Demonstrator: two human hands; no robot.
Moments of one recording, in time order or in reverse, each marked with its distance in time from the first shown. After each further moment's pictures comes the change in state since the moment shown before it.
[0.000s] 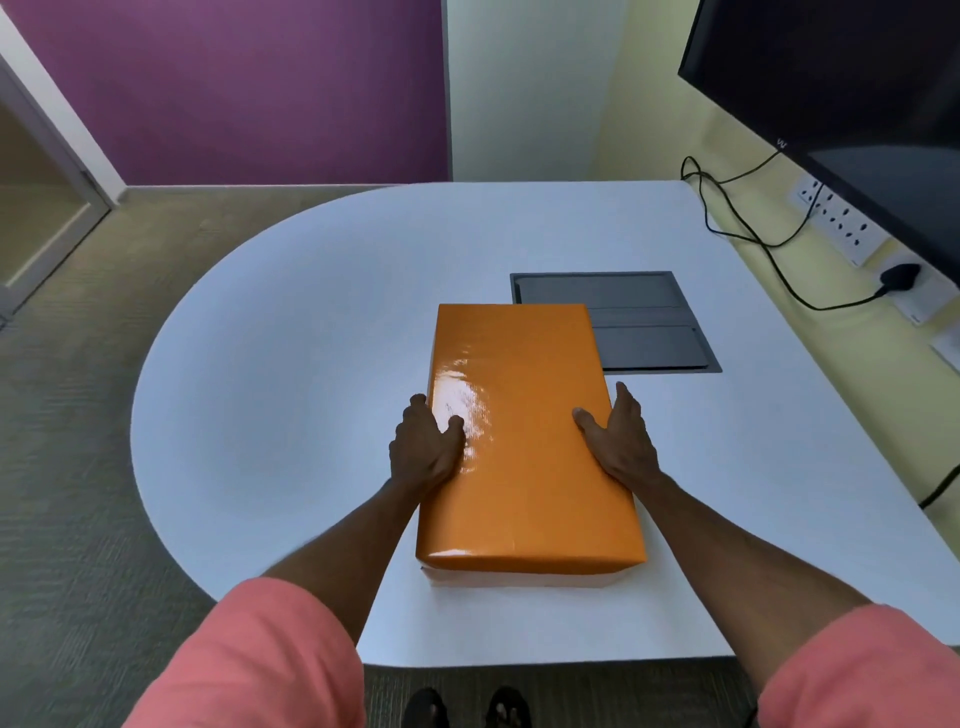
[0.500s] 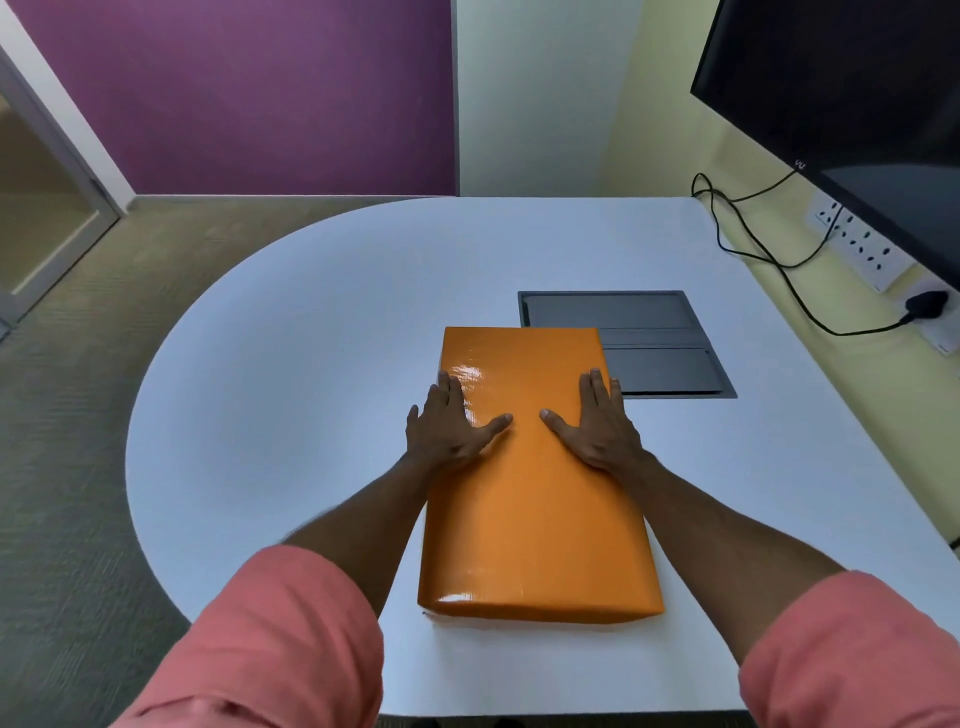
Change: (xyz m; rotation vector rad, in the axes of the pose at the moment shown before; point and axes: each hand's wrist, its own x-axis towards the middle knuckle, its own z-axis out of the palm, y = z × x) left_hand 0.063 0.031 0.000 0.357 -0.177 0.132; right_hand 0.049 -0.046 0.008 -0.372 -0.123 -0.153
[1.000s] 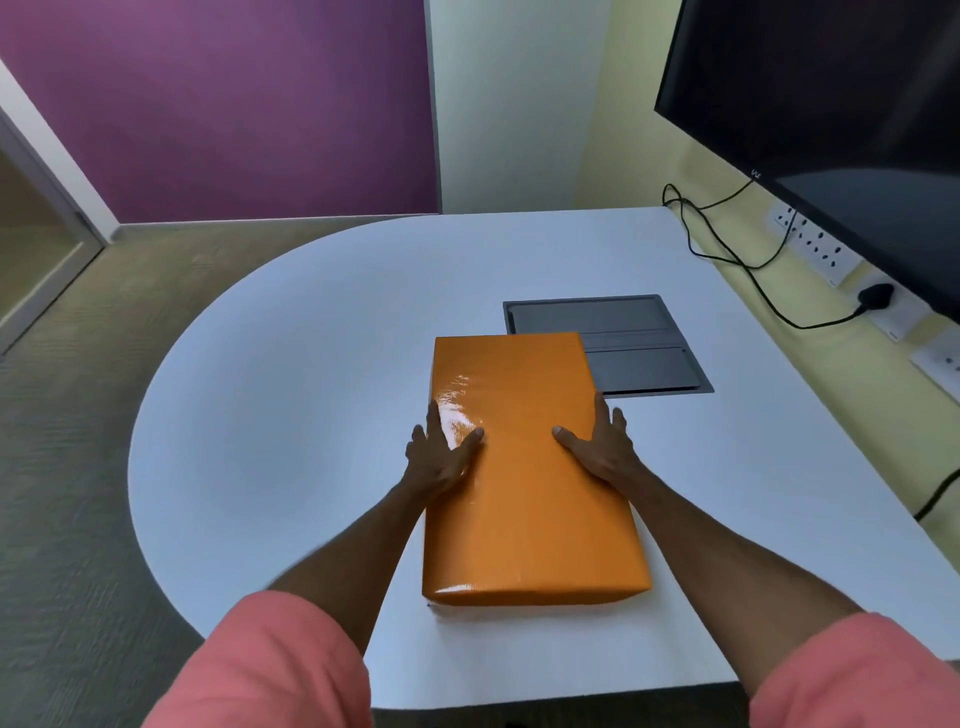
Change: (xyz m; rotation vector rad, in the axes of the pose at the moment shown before) left_hand -0.029 -0.016 0.017 -0.397 -0.030 -0.125; right_hand -0.038 0.016 -0.002 0.401 -0.022 0.208
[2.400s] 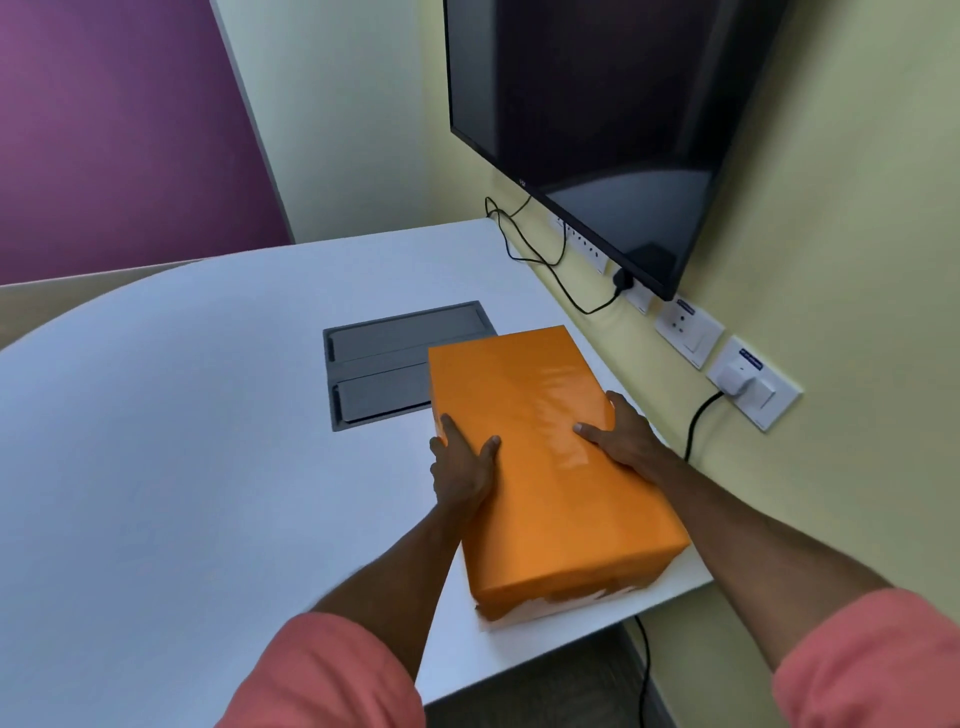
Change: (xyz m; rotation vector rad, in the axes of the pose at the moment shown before) left_hand -0.089 0.240 0.221 -0.151 -0.056 0.056; right_hand -0.033 0.209 -0.238 0.126 0.206 0.126
